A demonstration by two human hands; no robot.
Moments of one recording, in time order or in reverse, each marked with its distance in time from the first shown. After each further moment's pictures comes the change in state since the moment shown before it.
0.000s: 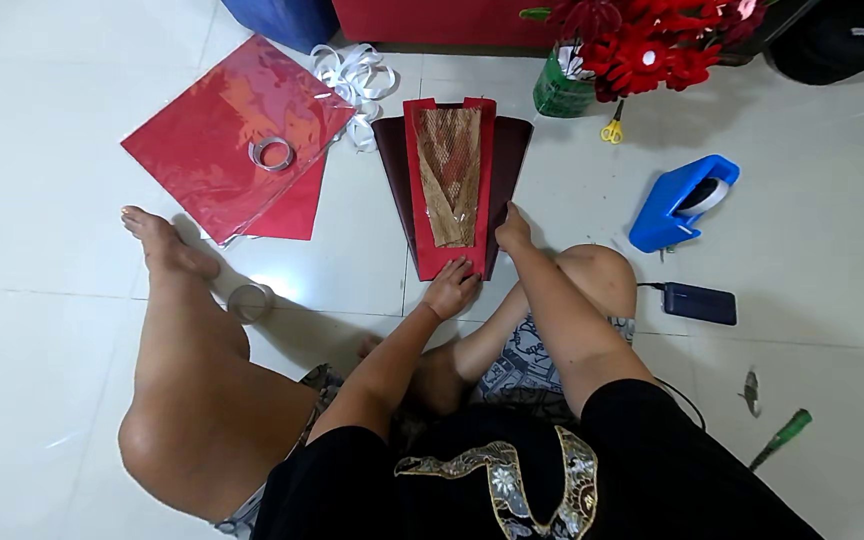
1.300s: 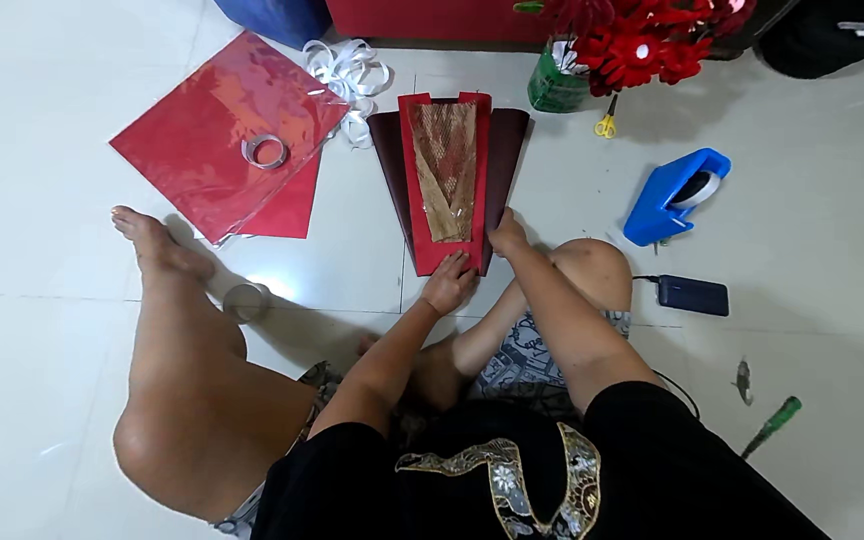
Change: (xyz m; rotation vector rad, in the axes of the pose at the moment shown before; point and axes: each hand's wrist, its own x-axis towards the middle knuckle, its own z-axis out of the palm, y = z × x) left_hand 0.004 -0.001 -0.001 -0.017 -0.045 -0.039; right_hand -0.011 0.005 0.005 -0.061 -0.063 0.046
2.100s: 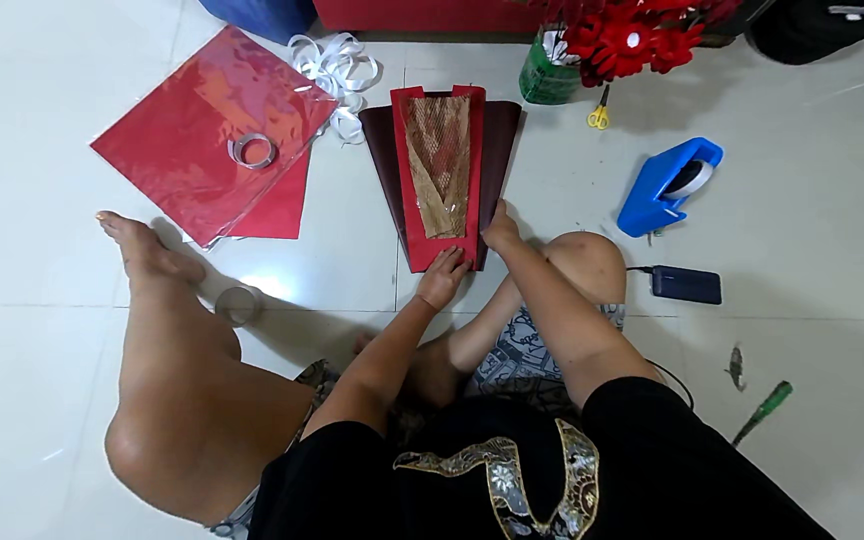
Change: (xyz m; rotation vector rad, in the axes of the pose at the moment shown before) left_hand 0.002 -0.002 0.005 0.013 0.120 0.002; right_hand -0.009 -0.003 -0.003 -0.101 0.016 -0.049
